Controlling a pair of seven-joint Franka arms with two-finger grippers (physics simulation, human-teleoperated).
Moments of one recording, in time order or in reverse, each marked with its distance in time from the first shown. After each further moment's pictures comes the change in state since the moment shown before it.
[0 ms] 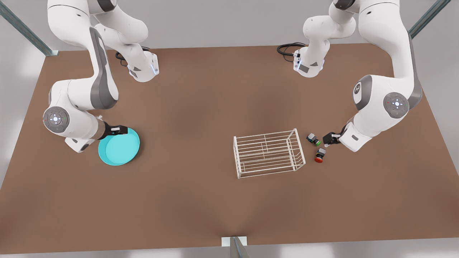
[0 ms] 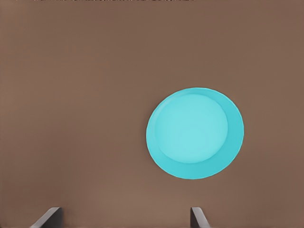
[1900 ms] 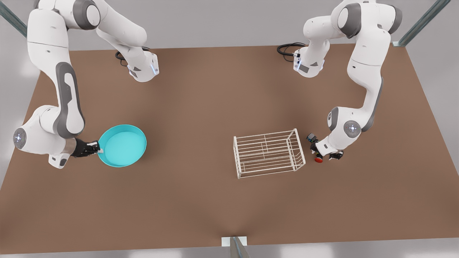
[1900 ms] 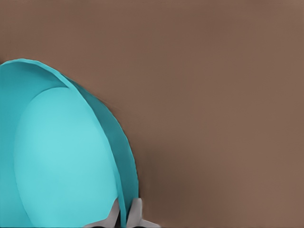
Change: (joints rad) left arm 0.101 0.241 0.002 -0.522 0.139 0.782 0.429; right arm -0.421 0.159 0.131 -0.142 0.208 0.337 -0.679
